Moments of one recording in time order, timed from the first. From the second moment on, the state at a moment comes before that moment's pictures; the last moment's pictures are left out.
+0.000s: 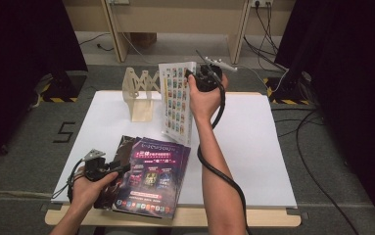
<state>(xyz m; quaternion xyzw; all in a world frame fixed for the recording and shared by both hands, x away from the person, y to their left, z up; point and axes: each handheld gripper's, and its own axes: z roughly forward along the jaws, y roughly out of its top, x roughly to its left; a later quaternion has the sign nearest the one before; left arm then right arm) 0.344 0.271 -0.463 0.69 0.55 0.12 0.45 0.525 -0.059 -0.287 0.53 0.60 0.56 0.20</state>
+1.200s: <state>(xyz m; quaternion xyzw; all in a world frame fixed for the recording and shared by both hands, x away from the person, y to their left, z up) 0.344 0.271 -0.462 0.69 0.55 0.11 0.45 0.522 -0.059 -0.286 0.56 0.58 0.54 0.24</state>
